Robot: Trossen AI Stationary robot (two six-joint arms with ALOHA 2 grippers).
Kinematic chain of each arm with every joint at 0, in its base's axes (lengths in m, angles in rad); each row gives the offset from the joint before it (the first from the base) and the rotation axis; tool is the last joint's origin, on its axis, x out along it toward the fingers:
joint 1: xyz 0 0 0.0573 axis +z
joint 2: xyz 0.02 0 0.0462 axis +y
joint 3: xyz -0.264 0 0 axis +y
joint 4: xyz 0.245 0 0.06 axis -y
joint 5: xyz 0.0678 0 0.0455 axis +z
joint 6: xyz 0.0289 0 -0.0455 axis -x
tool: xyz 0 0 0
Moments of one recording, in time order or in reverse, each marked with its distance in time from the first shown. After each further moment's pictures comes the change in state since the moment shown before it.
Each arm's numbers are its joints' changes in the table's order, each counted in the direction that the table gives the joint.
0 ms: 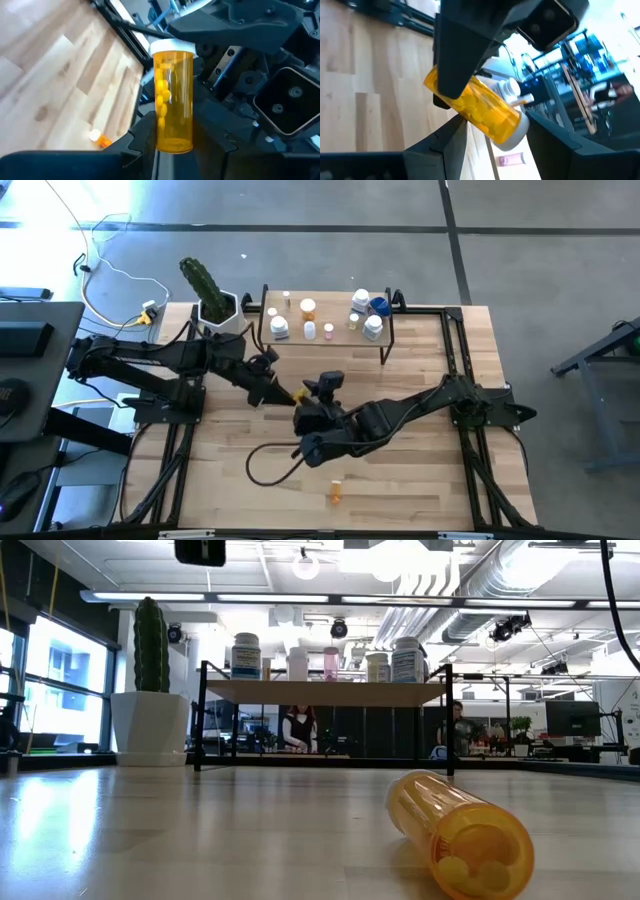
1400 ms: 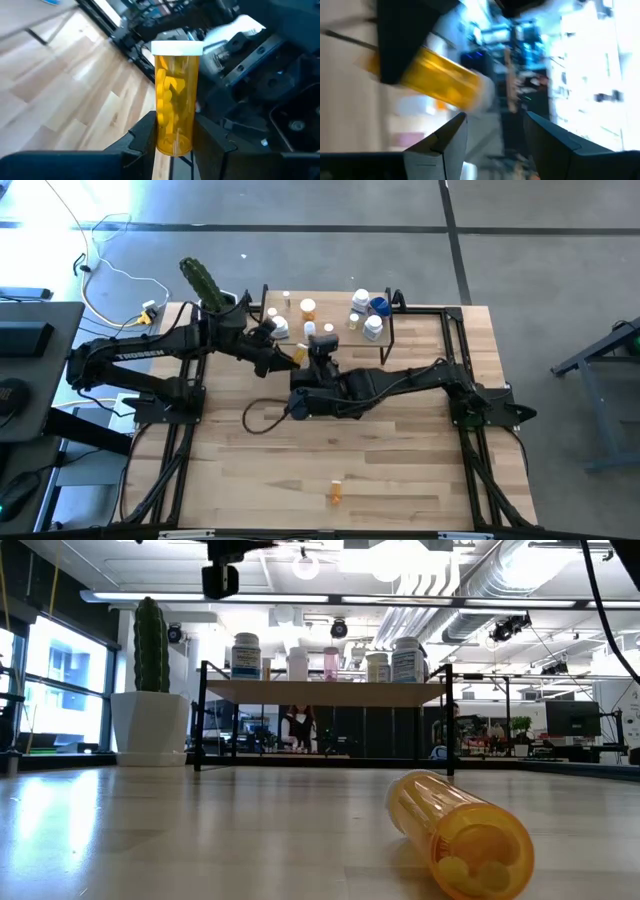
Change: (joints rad) left arm 0.259 0.002 0.002 -0.005 -0.053 -0.218; right arm -0.169 -0.001 -0.002 0.000 -0.197 0.398
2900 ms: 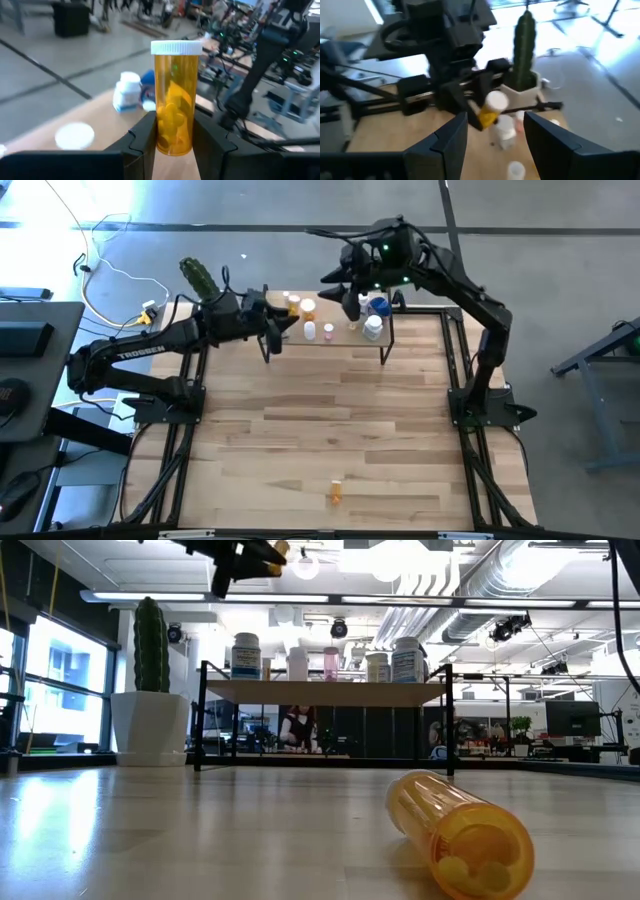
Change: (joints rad) left arm 0.119 0.000 0.000 0.143 0.473 -0.495; right arm -0.613 -0.332 0.002 0.142 1.520 -0.405
